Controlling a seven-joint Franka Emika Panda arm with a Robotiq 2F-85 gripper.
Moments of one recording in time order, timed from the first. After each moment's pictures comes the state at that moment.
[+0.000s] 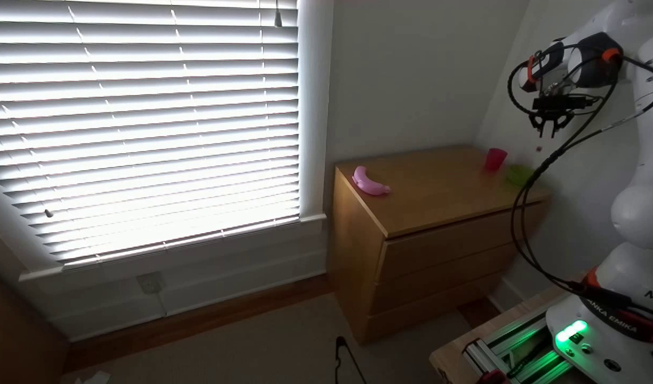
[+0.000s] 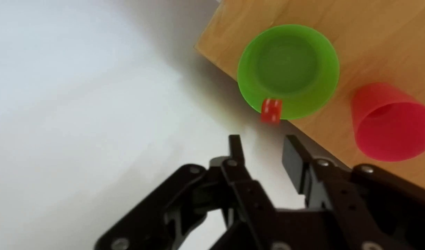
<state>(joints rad) -0.35 0.72 -0.53 -1.38 0.04 2.16 0.24</state>
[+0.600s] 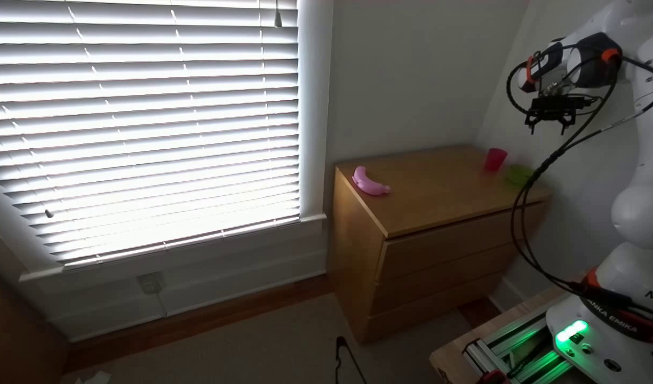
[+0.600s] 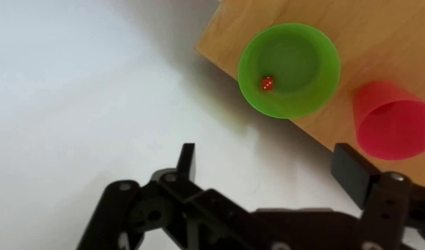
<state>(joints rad) -0.34 0.72 -0.54 -1.38 0.03 2.16 0.27</state>
